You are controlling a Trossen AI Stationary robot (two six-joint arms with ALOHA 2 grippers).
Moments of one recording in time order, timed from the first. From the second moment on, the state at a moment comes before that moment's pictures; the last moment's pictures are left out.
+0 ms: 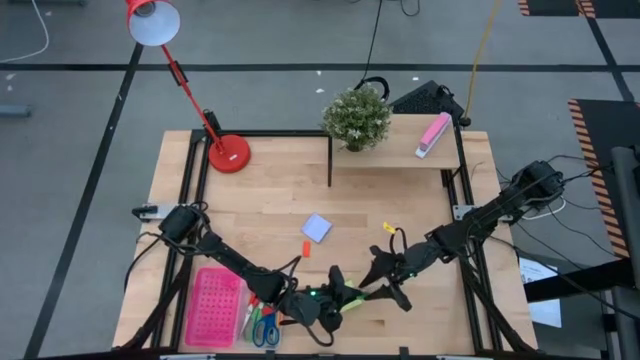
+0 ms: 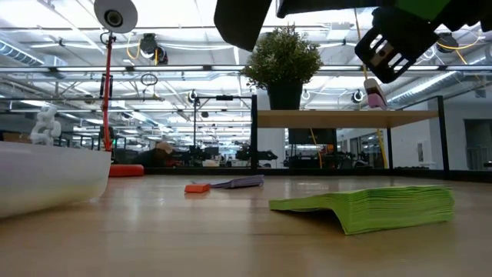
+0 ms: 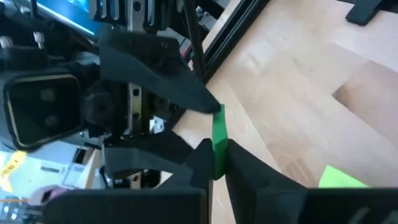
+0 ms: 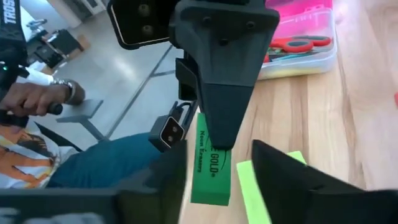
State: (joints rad) left arm -0.55 2.11 1.40 0.37 -0.63 0.77; right arm 0.52 1.40 0.57 0.48 -0.03 0.49
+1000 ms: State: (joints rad) left arm -0.85 1.87 1.40 -0.56 -0.82 -0.42; right arm 0.48 1.15 0.56 0.07 0.03 0.32
